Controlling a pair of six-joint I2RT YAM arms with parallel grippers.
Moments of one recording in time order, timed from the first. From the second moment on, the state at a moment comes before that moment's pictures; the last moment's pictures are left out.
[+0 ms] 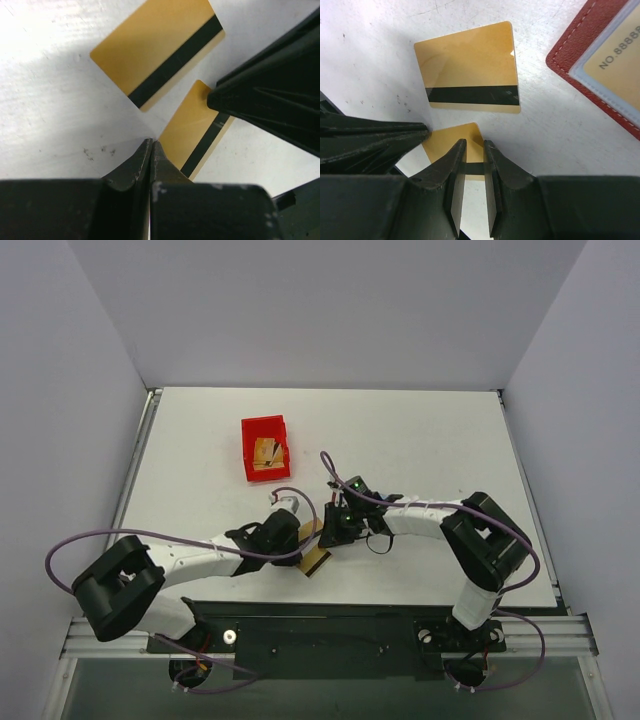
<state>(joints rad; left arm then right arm) -0.88 1.40 0.58 -0.10 -0.14 -0.79 0.73 1.74 0.82 -0.05 -0.33 0.61</state>
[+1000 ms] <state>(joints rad) -1.16 1.23 0.47 -0.18 -0.26 -1.02 0.84 1.72 0.75 0.01 -0.45 0.64</state>
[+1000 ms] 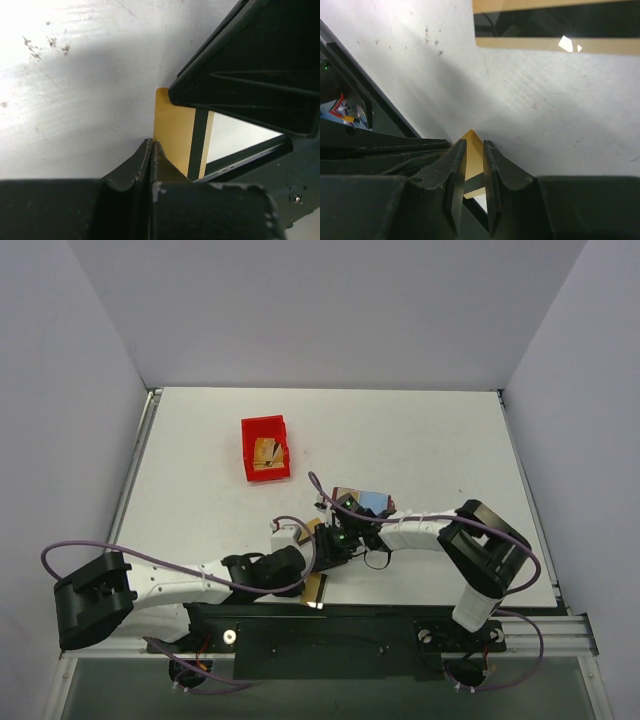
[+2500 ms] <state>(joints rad) -1.19 1.02 0.44 -0.40 -0.30 -0.91 1.24 1.22 0.39 -0.09 0.08 1.23</state>
